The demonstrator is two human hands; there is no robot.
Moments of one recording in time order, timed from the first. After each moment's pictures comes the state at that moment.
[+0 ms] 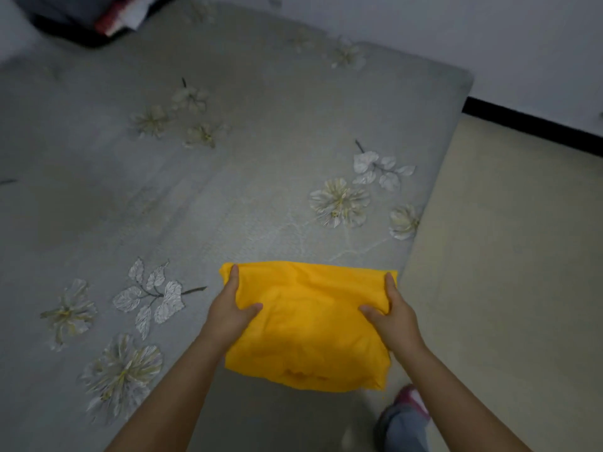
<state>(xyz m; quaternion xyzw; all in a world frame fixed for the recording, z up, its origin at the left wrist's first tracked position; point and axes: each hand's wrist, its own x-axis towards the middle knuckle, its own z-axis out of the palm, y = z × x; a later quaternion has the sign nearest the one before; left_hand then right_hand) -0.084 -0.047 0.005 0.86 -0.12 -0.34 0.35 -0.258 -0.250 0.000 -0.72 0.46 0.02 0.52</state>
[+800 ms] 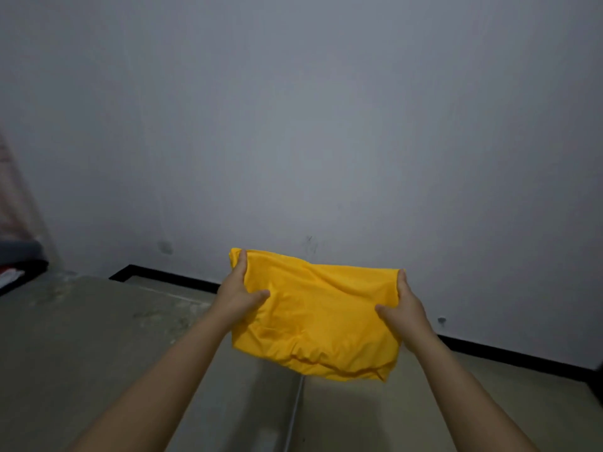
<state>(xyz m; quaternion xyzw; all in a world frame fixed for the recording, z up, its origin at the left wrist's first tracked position) -0.004 -0.666 0.325 0.79 -0.37 -0.14 0.47 -0.234 -0.825 0.325 -0.76 0.45 -0.26 0.38</state>
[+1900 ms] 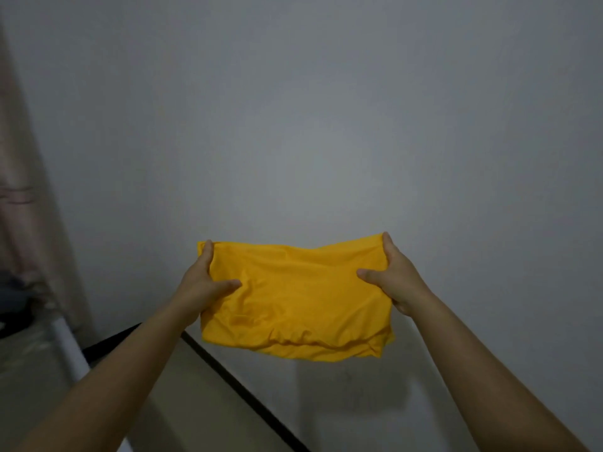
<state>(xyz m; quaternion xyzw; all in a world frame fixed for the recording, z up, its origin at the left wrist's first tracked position) 0.336 -1.118 0.403 0.81 -0.20 0.02 0.54 0.185 -1.387 0.441 -0.80 0.16 -0.21 0.54</state>
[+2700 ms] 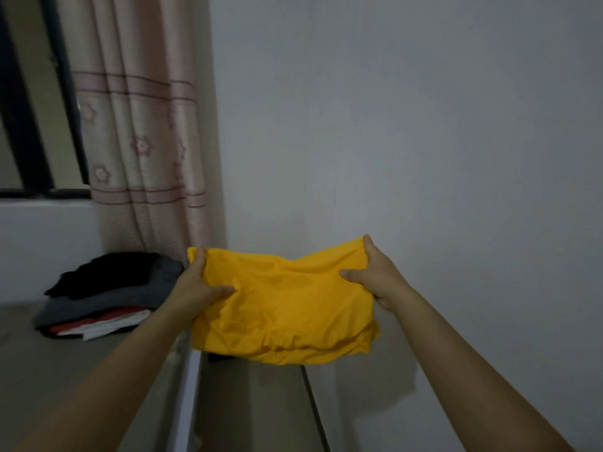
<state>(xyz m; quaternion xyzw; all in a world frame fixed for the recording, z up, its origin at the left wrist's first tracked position) 0.718 -1.001 0.392 0.84 0.10 0.18 0.50 0.778 -1.286 0.429 -0.81 -0.11 0.01 0.58</state>
